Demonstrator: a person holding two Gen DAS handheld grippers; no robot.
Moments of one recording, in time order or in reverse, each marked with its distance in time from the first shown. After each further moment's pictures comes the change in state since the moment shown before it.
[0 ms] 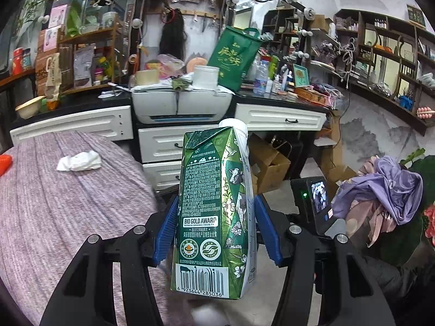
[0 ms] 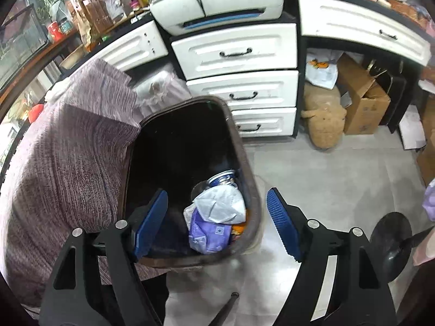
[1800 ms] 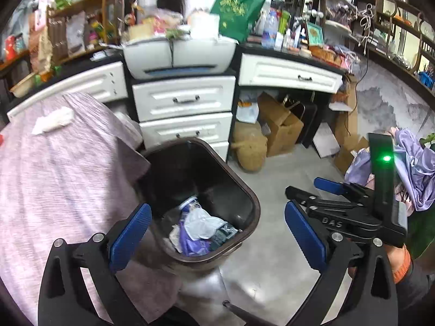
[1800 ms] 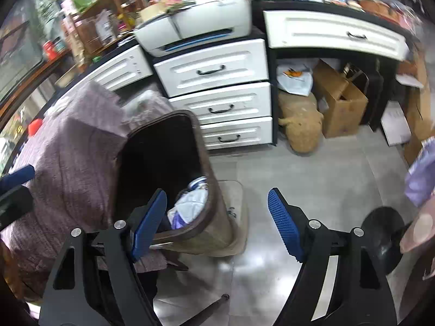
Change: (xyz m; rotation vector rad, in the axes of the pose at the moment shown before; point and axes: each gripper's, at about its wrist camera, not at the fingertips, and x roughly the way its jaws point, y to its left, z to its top) left arm 0.059 -0.027 -0.033 -0.009 0.197 0.093; right arm -0.050 -0.024 -0.024 0.015 -0.072 -0.015
